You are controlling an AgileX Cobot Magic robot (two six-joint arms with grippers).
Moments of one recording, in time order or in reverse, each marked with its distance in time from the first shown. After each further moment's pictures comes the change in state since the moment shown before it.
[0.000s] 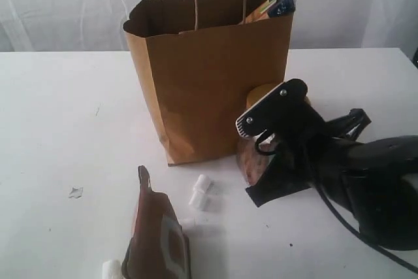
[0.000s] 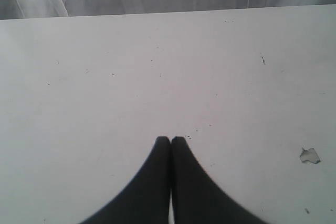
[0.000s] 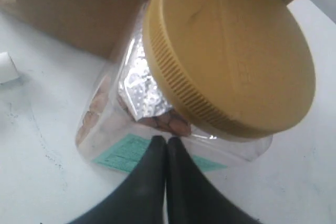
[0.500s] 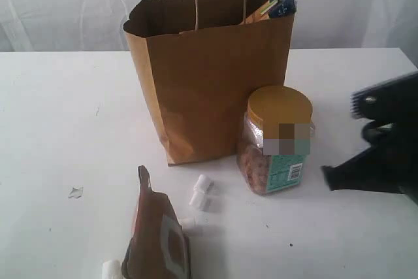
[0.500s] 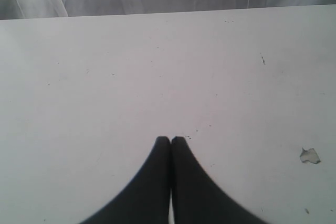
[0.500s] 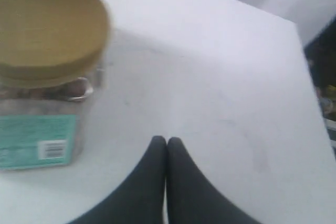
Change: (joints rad) left arm 0.000 0.000 0.000 0.000 0.000 0.000; right arm -0.002 -0.374 0.208 -0.009 -0.232 0.244
